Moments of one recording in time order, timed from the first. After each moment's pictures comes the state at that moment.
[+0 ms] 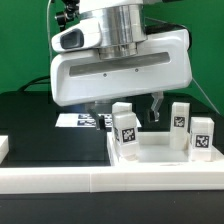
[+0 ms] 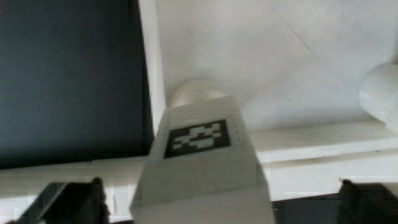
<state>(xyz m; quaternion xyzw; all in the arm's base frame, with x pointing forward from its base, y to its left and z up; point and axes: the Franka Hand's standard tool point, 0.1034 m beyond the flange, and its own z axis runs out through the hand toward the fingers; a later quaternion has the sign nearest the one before) 0.622 -0.001 0.084 -1.00 -0.01 -0.01 0.08</state>
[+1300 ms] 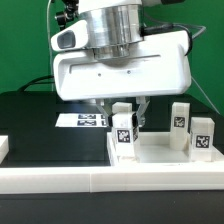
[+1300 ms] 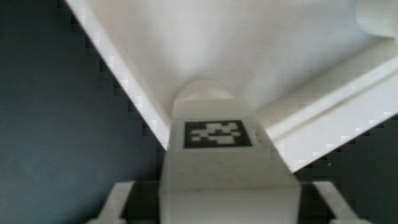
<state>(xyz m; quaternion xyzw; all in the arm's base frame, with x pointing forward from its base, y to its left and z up) 0.624 -0.003 0.083 -0.96 0.27 -0.01 0.08</state>
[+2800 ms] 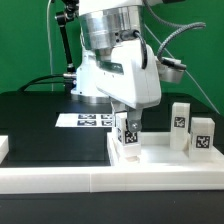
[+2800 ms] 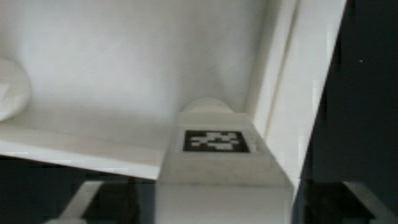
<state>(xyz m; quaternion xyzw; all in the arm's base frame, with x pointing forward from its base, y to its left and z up) 0.623 0.000 0.082 -0.80 0.60 0.03 0.08</state>
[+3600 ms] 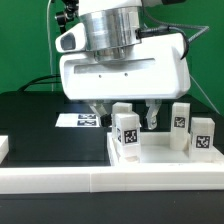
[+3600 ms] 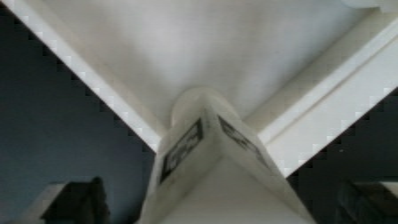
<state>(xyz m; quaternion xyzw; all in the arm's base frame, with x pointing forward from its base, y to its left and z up) 0.624 -0.001 0.082 -0.94 0.33 0.00 0.08</state>
